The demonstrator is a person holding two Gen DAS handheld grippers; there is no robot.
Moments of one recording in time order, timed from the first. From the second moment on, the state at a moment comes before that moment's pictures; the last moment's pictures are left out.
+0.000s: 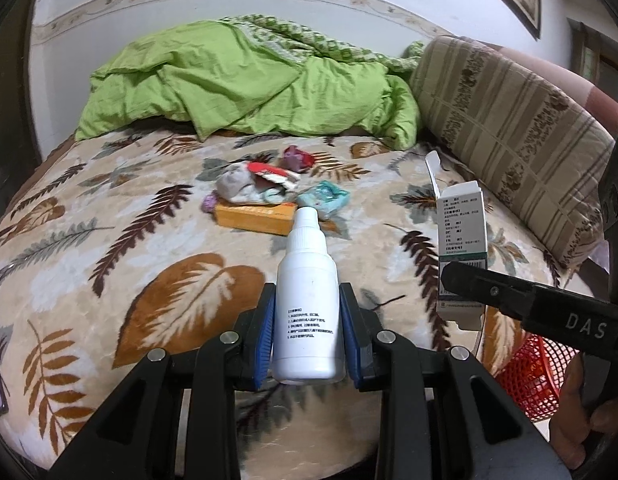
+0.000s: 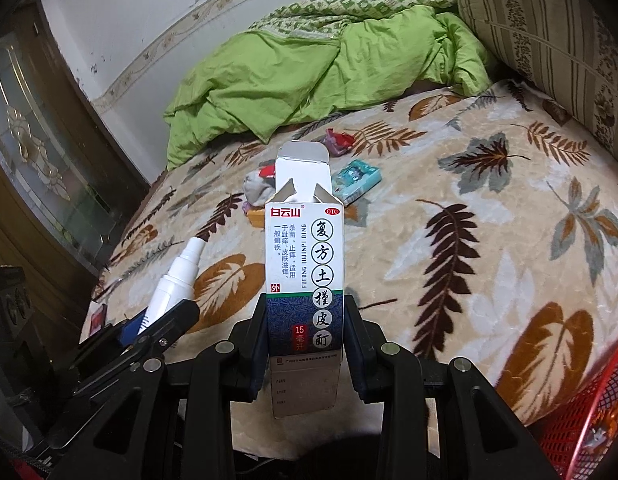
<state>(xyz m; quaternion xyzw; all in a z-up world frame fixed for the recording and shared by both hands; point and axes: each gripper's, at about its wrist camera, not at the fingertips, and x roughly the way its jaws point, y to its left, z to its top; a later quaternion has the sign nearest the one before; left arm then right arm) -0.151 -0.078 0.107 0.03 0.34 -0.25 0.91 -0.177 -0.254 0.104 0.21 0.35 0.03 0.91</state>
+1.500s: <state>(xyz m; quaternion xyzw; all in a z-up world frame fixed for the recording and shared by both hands) -0.253 -0.340 0.110 0.11 0.42 -0.55 0.71 -0.420 -0.486 0.080 0.35 0.33 -0.24 0.85</state>
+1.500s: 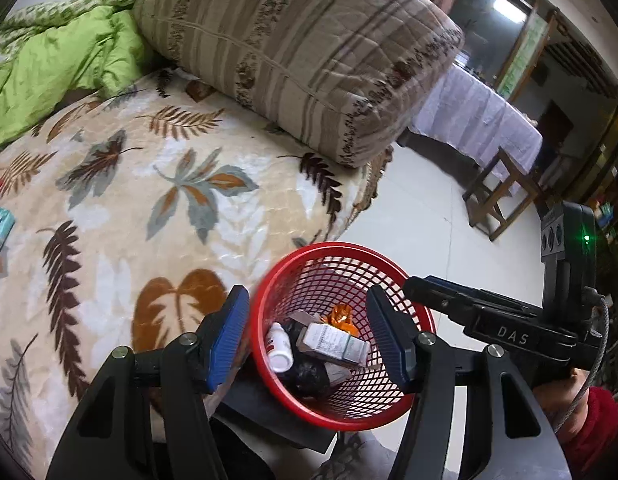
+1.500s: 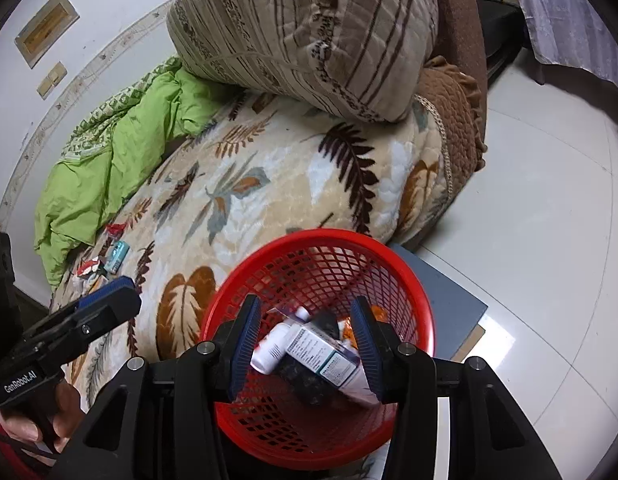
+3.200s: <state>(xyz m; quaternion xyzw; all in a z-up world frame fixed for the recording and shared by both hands) -0.003 -0.004 0.092 -0.11 0.43 -0.21 0.87 0.016 -0.286 0.084 0.37 0.39 0.13 0.83</state>
